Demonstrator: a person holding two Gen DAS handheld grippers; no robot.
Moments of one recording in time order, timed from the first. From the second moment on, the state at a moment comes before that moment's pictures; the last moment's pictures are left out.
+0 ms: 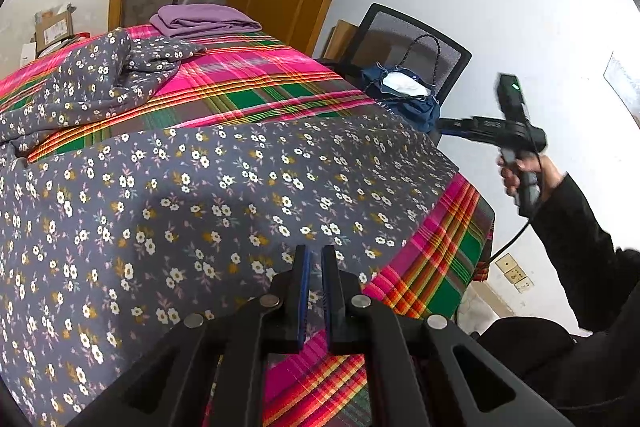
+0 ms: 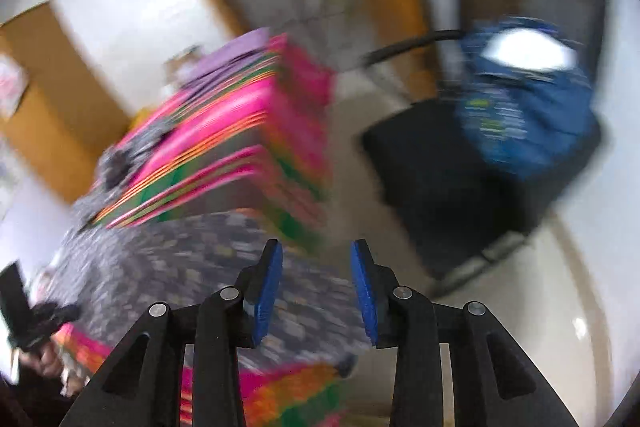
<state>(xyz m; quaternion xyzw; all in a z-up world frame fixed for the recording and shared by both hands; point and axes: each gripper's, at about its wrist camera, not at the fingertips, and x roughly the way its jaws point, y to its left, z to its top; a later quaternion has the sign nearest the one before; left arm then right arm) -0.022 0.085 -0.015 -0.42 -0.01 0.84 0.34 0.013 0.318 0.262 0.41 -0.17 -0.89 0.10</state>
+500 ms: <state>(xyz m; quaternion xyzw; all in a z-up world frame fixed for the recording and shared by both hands) -0.034 0.075 -0.021 -0.43 -0.03 0.84 0.32 -0.034 0.278 0.260 0.41 -0.14 -0.89 0.16</state>
